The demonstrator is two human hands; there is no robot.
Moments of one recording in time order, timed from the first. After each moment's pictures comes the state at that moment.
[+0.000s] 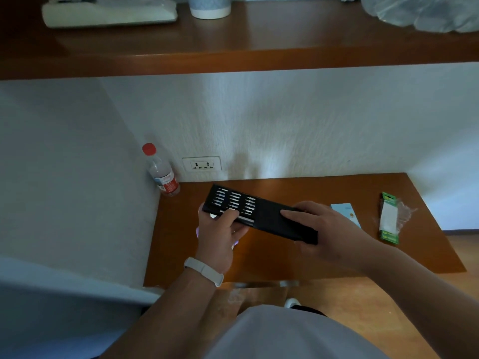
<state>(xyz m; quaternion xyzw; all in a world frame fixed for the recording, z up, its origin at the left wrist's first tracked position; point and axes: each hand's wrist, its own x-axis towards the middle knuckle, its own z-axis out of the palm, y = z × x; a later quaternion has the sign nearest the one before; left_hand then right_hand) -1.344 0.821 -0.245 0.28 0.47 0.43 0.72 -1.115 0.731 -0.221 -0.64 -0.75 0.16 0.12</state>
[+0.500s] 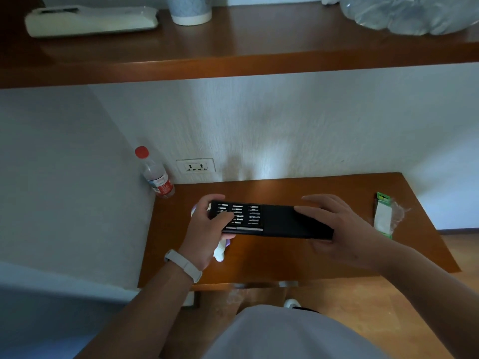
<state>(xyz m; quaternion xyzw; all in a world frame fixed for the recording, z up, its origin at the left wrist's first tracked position) -1.352 0.832 -0.234 0.47 0.48 0.31 0.67 -1.069 0.713 -0.217 -0.62 -0.75 0.16 0.17</state>
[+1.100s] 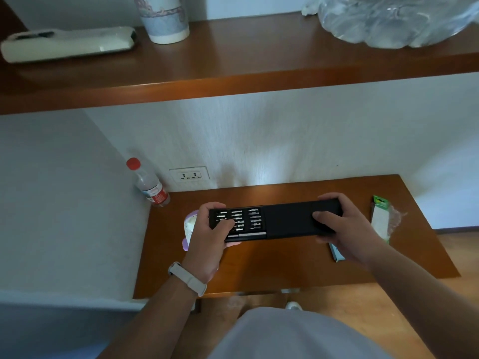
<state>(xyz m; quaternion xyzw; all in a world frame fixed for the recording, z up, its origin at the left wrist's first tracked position) -1.321 0.820 -0.224 0.49 0.48 0.35 0.64 -1.055 0.727 -0.220 -0.63 -0.27 0.51 0.51</state>
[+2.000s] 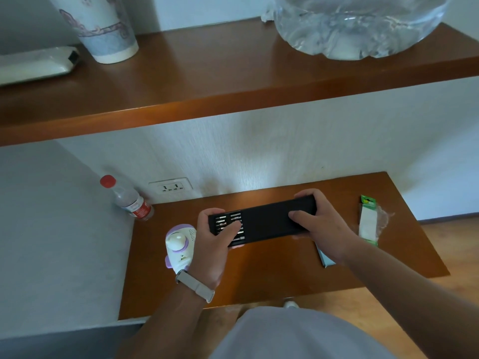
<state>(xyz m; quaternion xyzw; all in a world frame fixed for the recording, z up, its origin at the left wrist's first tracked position) -1.262 0.828 -0.234 0.44 0.48 0.37 0.66 -1.042 0.753 -0.209 -0.64 -0.32 0.50 0.49</state>
